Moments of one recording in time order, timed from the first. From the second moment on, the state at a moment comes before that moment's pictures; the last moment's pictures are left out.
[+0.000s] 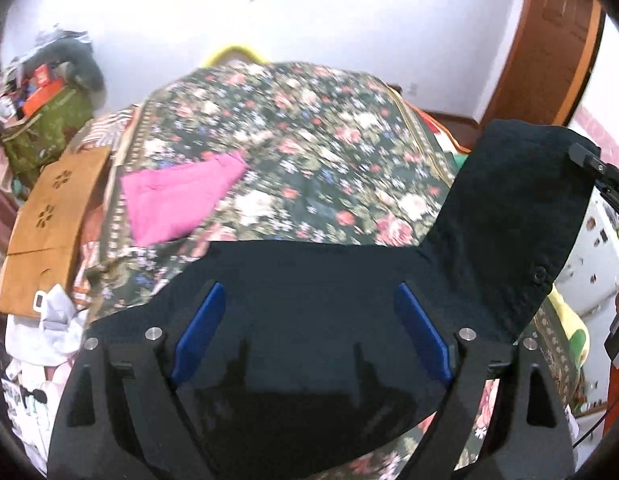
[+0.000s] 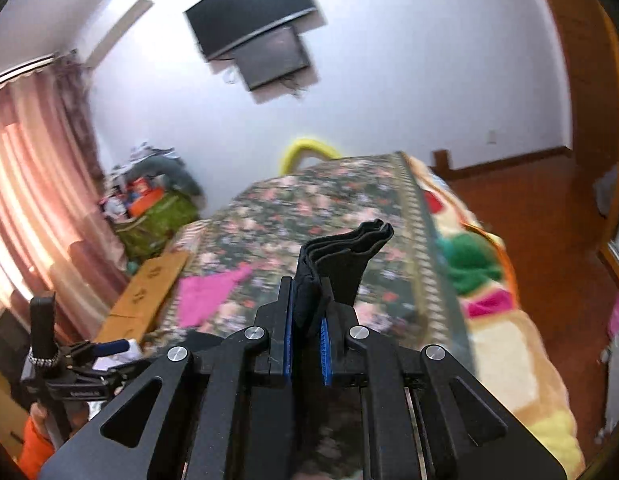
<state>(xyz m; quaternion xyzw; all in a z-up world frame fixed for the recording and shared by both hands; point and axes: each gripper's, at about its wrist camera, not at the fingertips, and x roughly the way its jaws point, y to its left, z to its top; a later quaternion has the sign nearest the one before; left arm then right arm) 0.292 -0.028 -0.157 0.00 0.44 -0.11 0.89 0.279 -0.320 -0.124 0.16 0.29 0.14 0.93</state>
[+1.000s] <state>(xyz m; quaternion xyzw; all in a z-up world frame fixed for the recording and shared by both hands) 0.254 0.048 -0.175 -0.04 0.45 -0.05 0.89 0.259 -0.106 -0.241 -0.02 0.49 0.36 0.79</state>
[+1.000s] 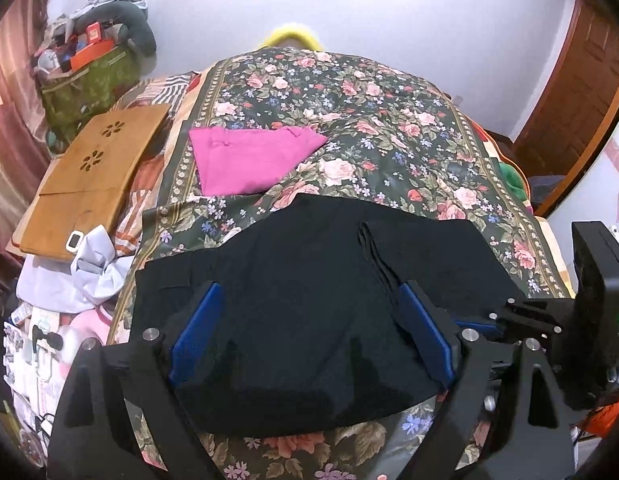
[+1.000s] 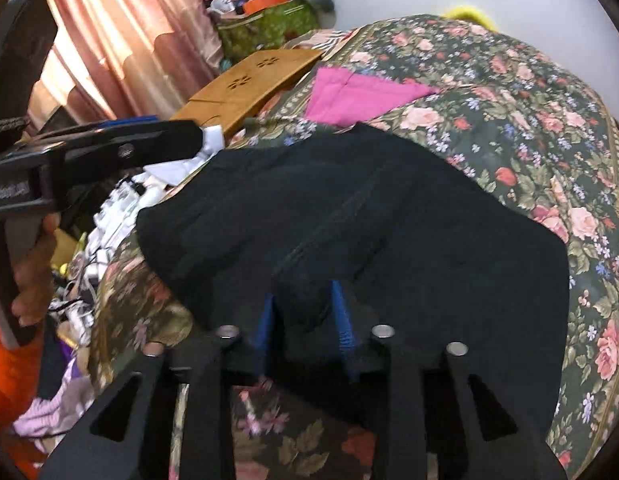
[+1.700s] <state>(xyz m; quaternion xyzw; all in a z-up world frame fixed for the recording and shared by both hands) 0.330 -0.039 -0.187 0.01 0.48 -0.11 0.87 0.320 -0.208 -0.221 -0.01 0.44 0.27 0.86</state>
